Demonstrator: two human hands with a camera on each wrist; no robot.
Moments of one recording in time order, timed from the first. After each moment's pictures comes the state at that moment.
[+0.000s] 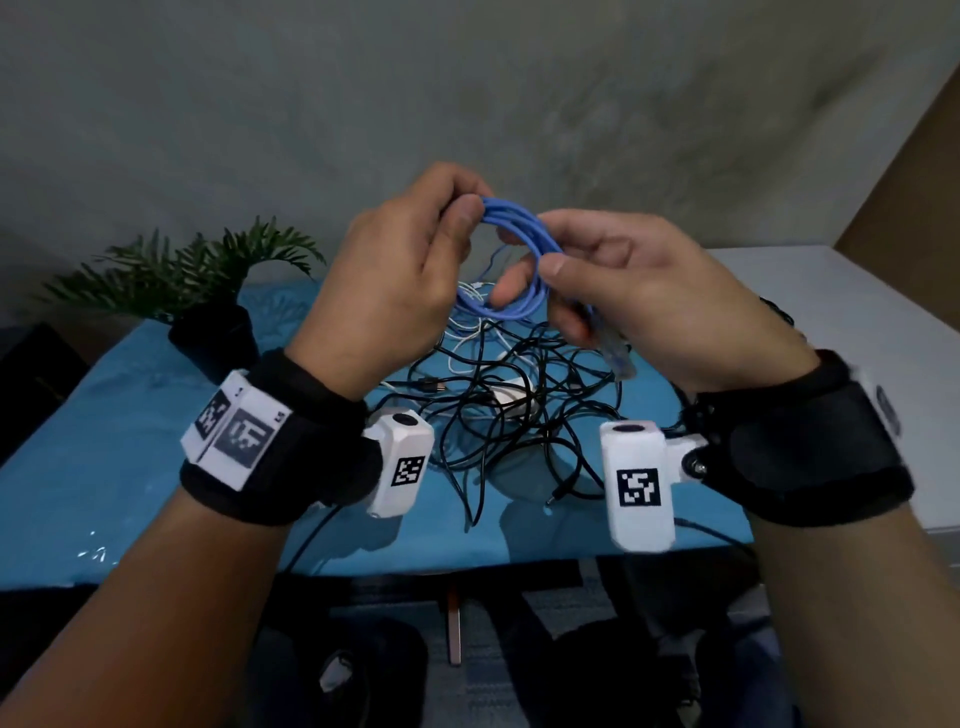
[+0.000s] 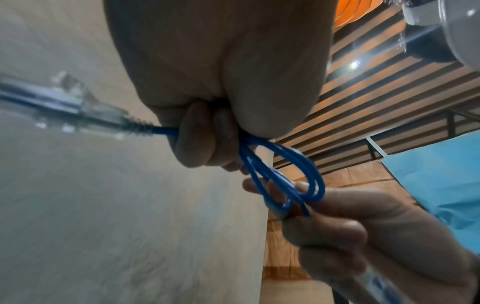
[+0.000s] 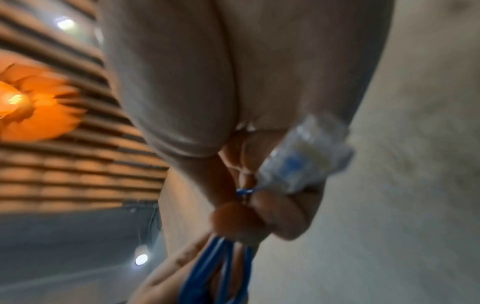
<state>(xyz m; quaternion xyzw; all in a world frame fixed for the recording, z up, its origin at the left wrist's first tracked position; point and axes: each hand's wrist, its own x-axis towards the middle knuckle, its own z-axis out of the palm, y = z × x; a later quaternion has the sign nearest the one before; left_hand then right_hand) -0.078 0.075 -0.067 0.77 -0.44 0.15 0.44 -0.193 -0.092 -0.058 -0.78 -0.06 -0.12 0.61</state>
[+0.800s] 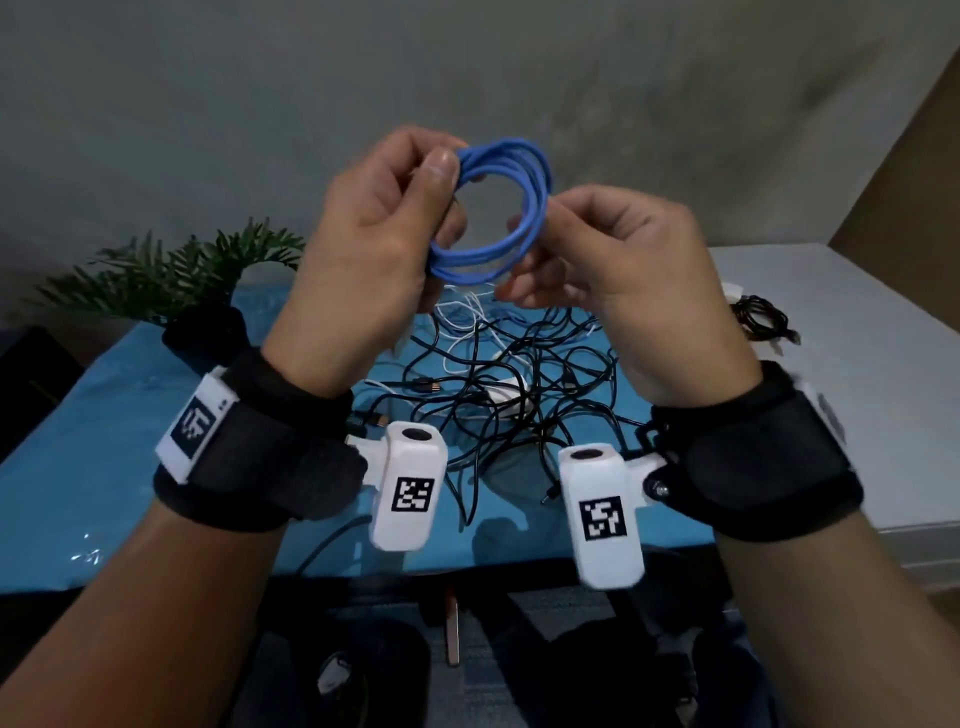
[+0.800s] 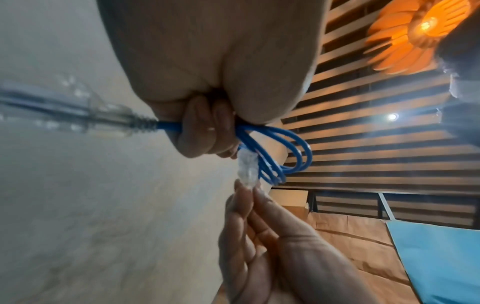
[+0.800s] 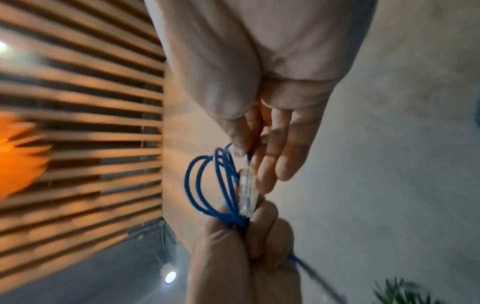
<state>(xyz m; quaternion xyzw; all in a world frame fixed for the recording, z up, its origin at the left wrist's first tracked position) -0.092 0.072 -0.052 0.63 -0.40 -0.03 0.66 -0.185 -0.075 -0.062 -0.70 0.00 -0.27 0.66</state>
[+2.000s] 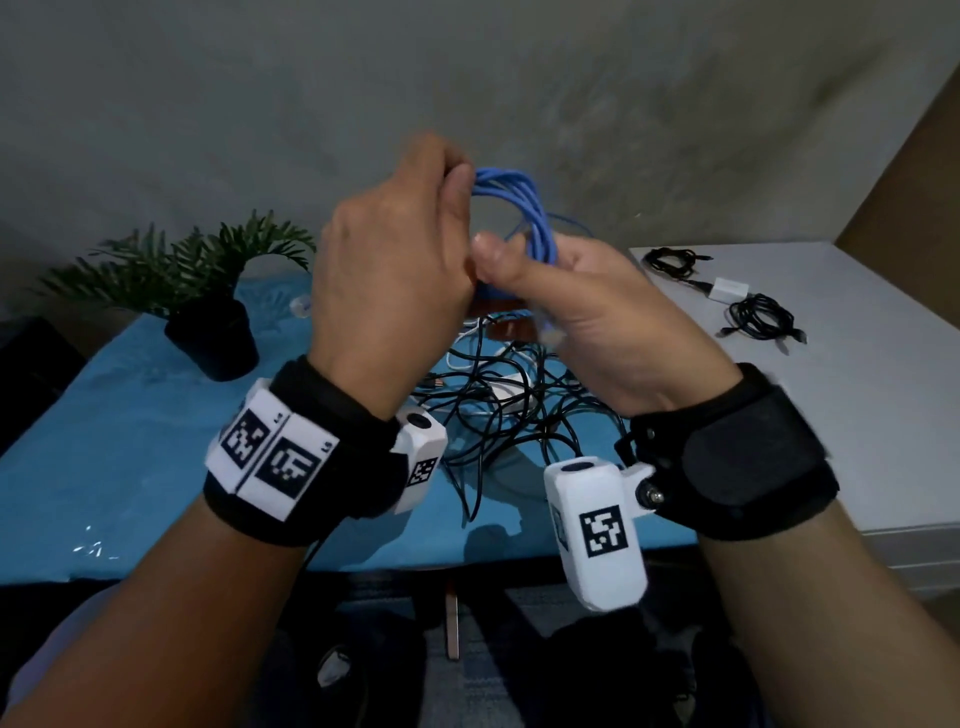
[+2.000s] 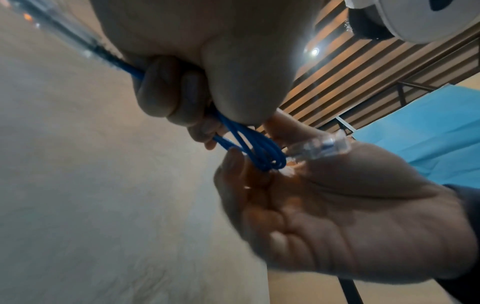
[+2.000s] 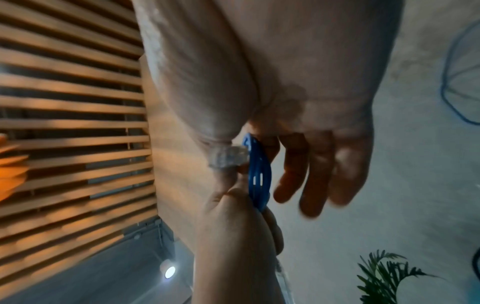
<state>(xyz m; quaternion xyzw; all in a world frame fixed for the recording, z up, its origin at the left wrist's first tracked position) -0.104 0.065 -0.064 0.79 -0.35 0.33 0.38 -0.175 -0.064 -0.075 -0.71 -0.02 -0.10 0.70</state>
